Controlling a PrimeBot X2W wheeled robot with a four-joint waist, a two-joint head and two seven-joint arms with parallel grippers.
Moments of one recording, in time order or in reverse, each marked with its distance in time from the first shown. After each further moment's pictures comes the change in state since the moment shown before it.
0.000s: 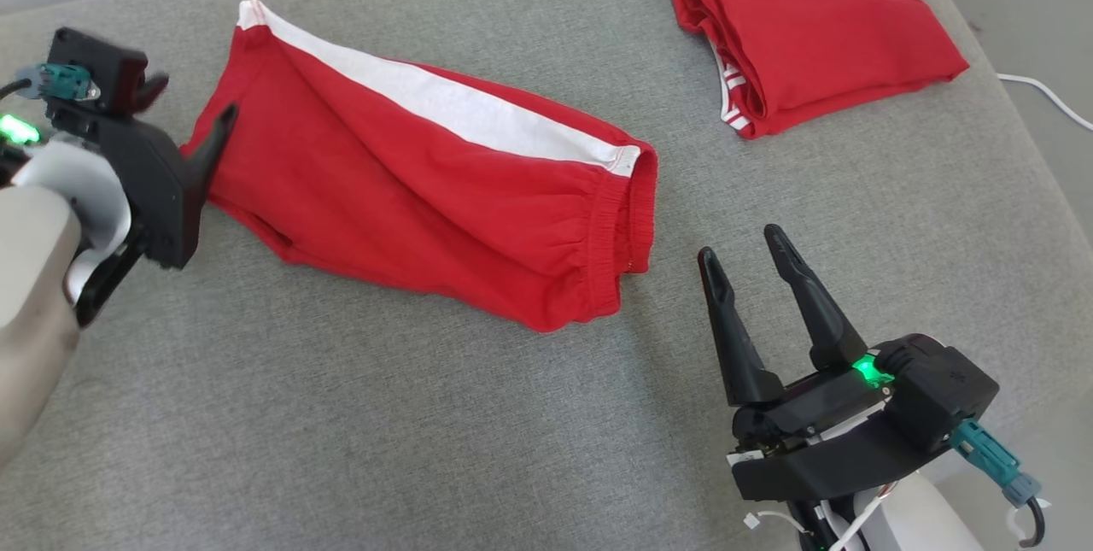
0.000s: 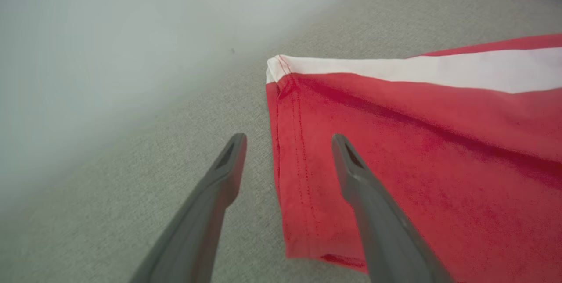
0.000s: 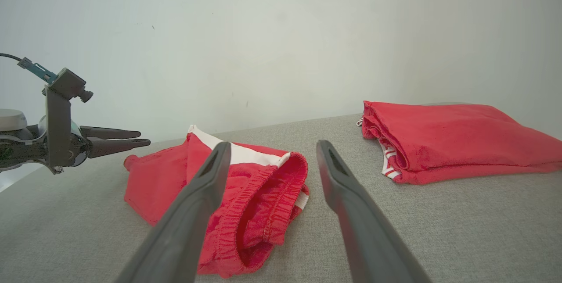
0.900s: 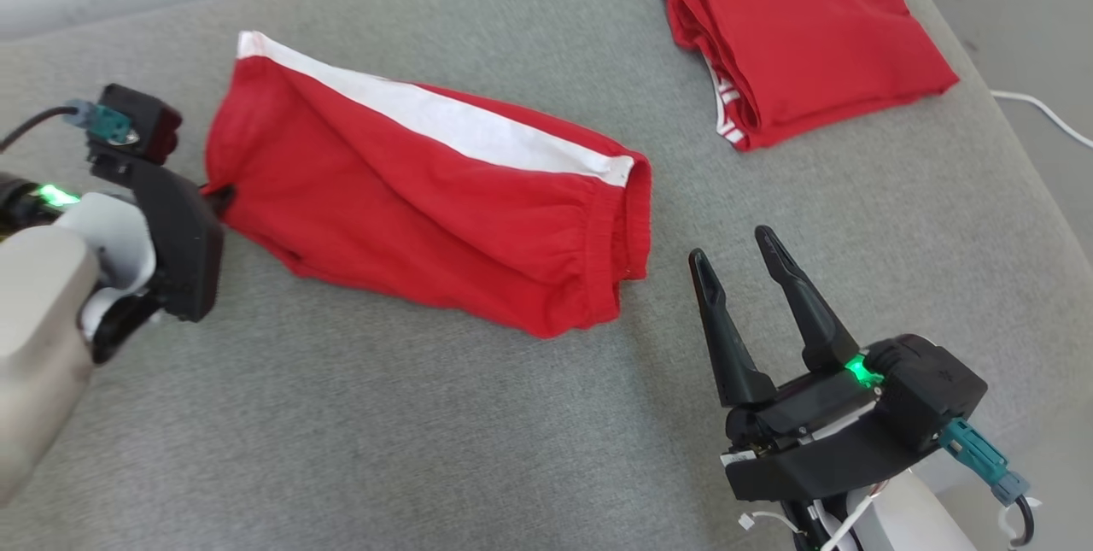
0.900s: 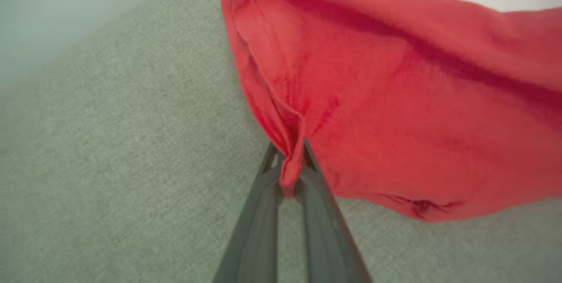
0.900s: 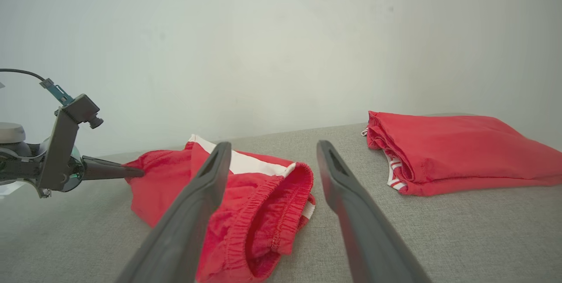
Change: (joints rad) left arm 0.024 0.049 -0.157 -0.080 -0.229 0.000 0.232; right arm -0.007 0.012 0.010 0.016 -0.018 0.000 -0.002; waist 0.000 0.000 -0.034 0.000
